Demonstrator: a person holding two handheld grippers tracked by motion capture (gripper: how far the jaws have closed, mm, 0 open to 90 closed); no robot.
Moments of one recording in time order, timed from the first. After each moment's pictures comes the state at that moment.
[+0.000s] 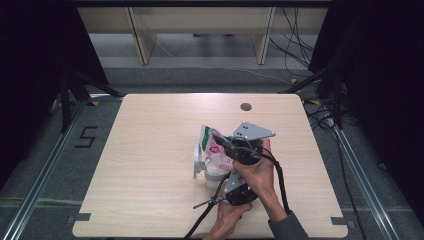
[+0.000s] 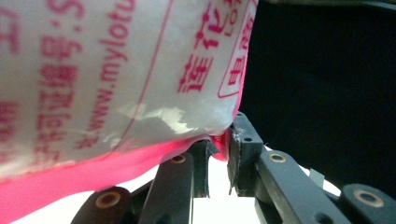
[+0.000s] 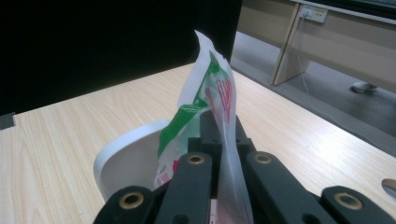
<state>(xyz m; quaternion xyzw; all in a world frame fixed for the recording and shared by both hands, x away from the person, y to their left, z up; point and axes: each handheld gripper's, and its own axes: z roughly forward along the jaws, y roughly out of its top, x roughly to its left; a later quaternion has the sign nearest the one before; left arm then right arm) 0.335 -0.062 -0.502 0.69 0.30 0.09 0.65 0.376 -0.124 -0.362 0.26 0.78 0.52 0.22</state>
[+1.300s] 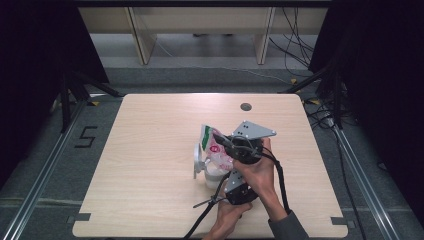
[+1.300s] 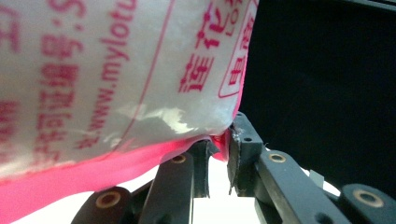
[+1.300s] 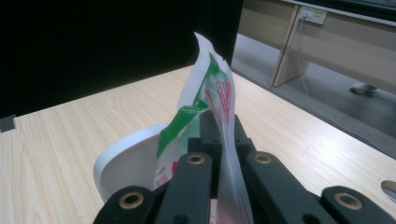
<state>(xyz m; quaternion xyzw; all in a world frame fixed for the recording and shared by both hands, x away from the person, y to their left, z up) 0.335 -0.061 -0.500 0.69 0.30 0.10 0.65 0.377 -0.124 -0.360 0.26 0.78 0.53 0.21</state>
